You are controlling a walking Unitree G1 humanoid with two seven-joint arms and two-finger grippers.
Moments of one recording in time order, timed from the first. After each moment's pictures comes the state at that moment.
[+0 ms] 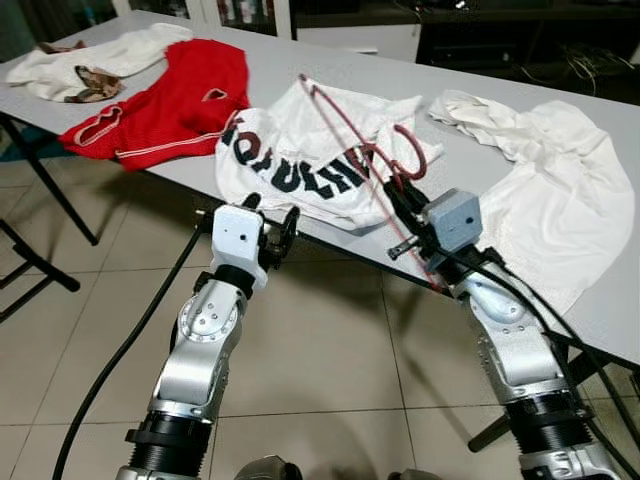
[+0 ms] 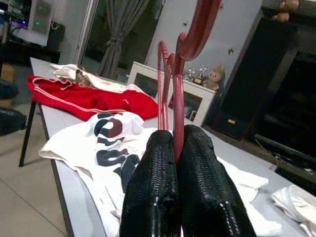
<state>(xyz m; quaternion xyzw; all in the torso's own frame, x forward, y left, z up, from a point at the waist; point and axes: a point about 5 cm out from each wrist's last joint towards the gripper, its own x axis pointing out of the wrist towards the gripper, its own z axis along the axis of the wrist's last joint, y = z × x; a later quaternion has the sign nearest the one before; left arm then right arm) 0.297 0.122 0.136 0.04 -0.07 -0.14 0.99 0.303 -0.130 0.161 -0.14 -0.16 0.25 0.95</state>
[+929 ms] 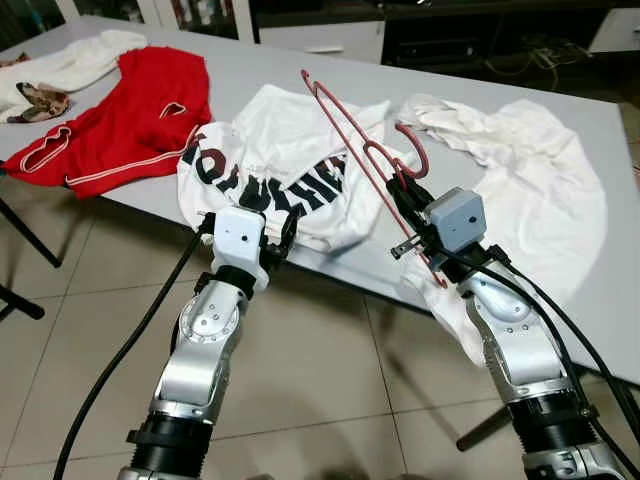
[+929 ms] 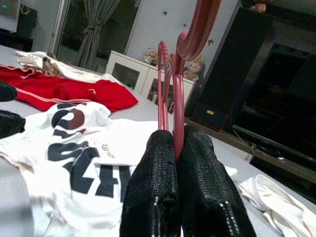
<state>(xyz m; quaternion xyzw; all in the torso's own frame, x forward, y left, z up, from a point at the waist) 0.296 0.122 0.136 0.04 -0.07 -0.14 0.99 0.303 -0.130 0.164 -0.15 -0.17 0.25 0.94</state>
